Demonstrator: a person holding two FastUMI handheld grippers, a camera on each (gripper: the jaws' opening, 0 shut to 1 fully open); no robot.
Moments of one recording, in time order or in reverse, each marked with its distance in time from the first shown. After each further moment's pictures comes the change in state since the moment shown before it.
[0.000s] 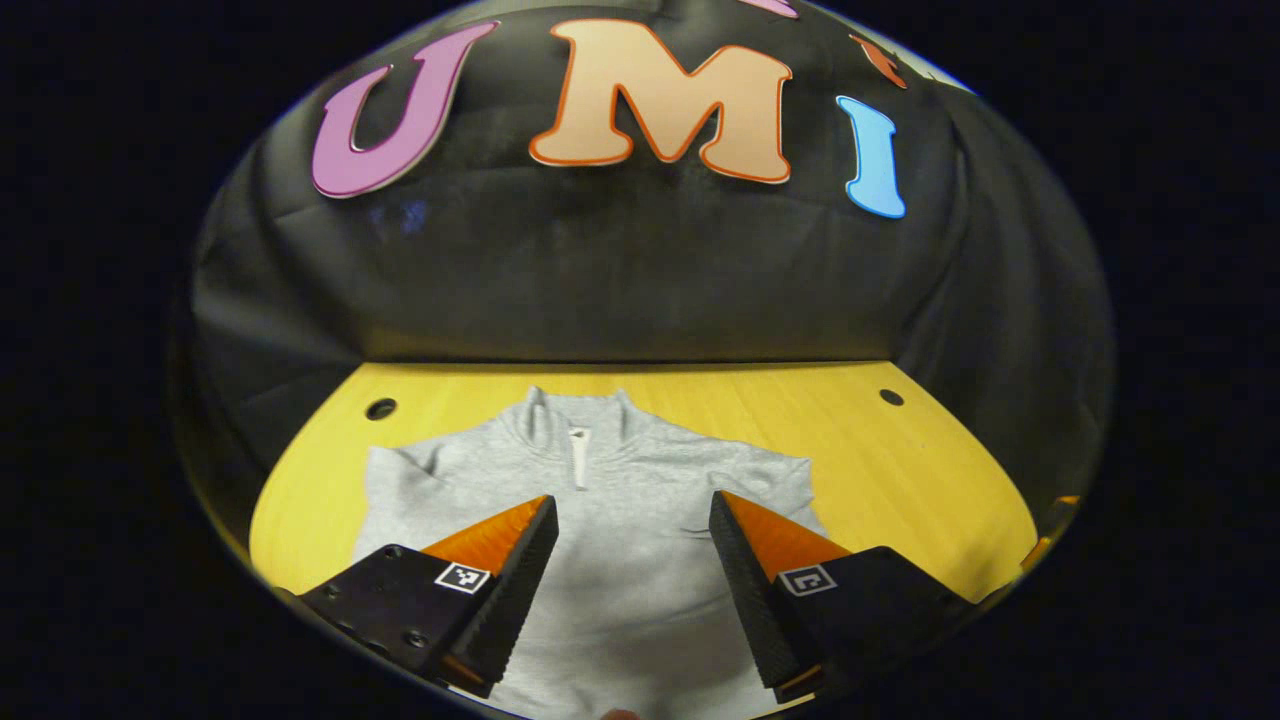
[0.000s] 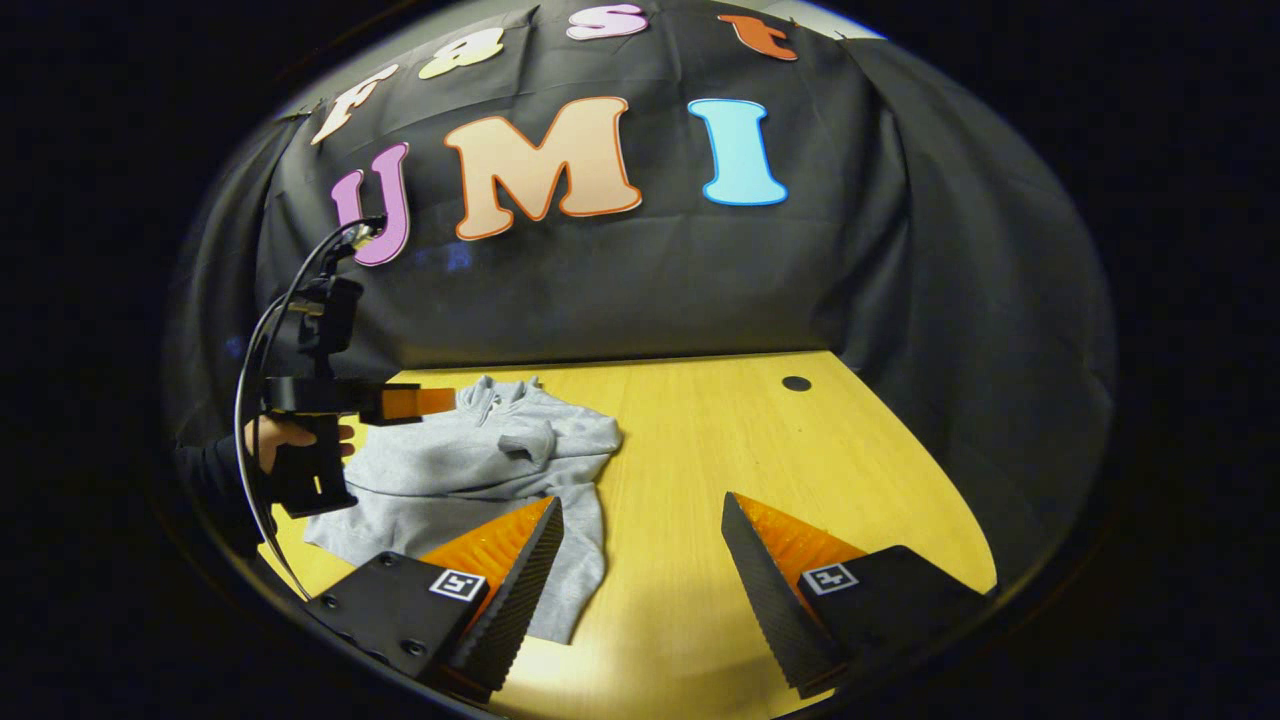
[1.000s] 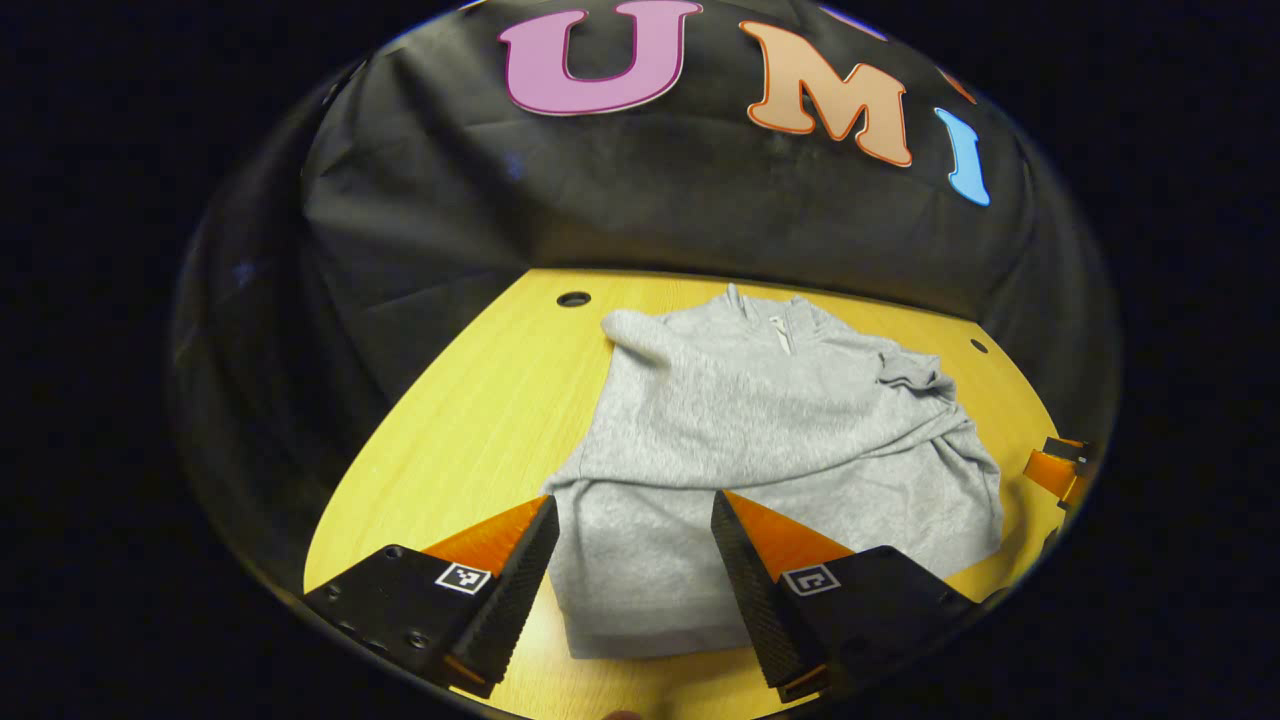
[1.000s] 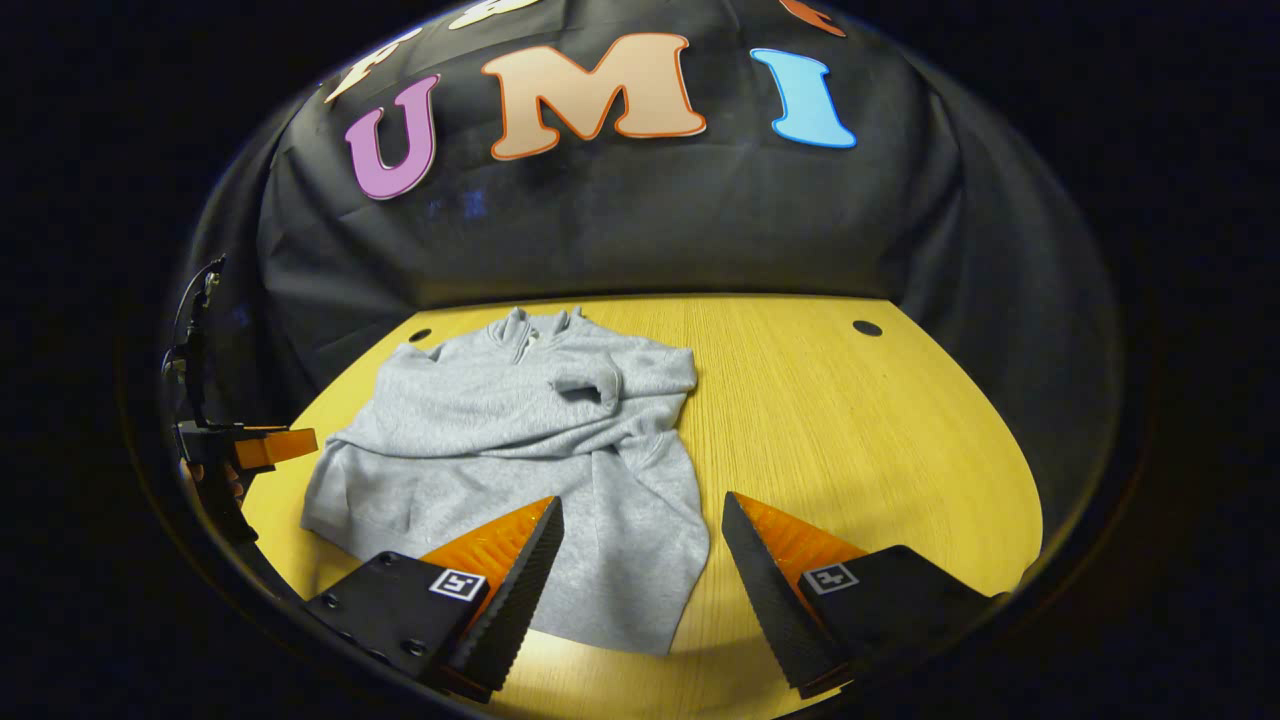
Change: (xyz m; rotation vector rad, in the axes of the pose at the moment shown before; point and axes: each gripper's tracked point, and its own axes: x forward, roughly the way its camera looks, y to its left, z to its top) left arm -0.119 0.161 -0.139 -0.124 0.193 0.187; right arm 0.048 0.074 -0.078 -0.045 0.187 0.014
